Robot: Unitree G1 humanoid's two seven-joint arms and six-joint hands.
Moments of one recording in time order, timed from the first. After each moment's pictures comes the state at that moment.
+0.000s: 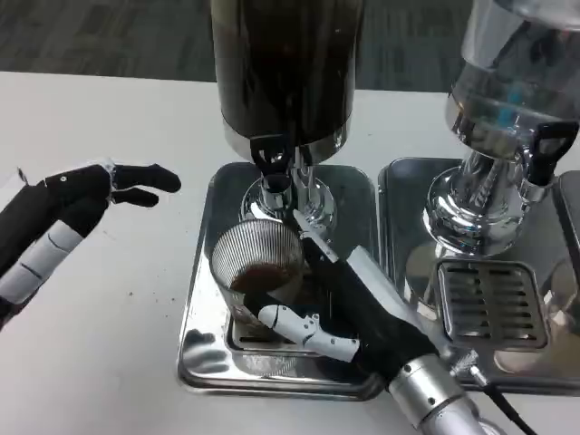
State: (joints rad) left arm -0.13 0.52 0.26 0.52 -0.34 -0.76 -0.84; right arm -0.05 -0.10 0.35 0.28 -0.40 -0.32 0.01
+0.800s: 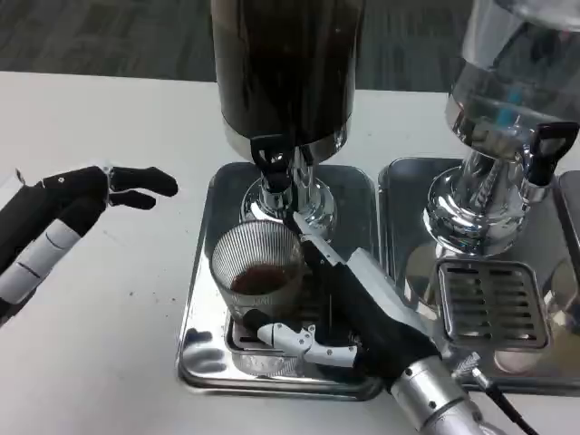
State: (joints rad) left arm -0.13 0.53 0.26 0.53 -0.34 -0.75 -0.84; right arm -0.05 -0.12 0.37 0.27 -0.43 -0.32 -0.03
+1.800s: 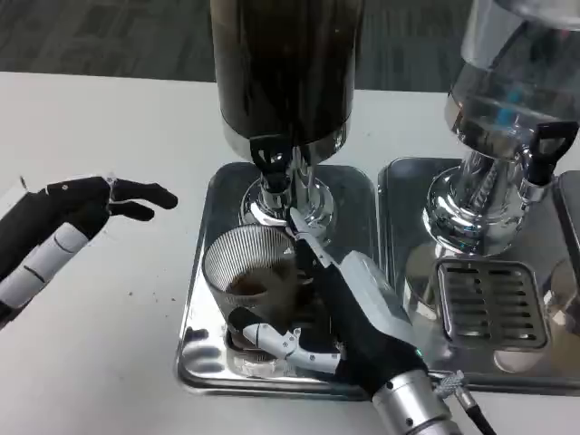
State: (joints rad) left arm -0.12 0.54 0.26 0.53 -0.30 -0.74 -0.83; right arm -0.01 -0.07 0.43 0.26 -0.57 -0.29 -0.23
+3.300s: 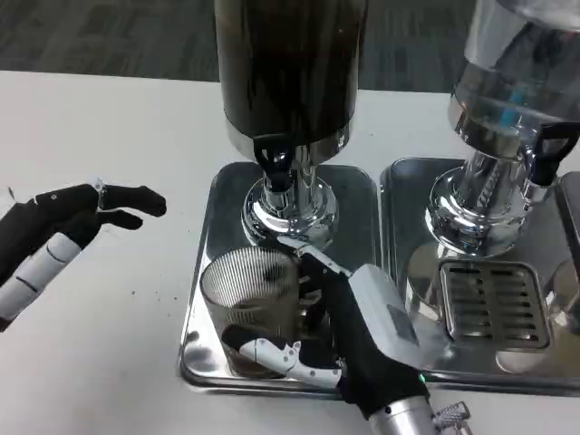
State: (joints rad) left arm -0.08 0.55 0.26 0.53 -0.30 -0.77 -0.78; right arm 0.05 -0.04 0.46 0.27 -0.63 -0.32 -0.43
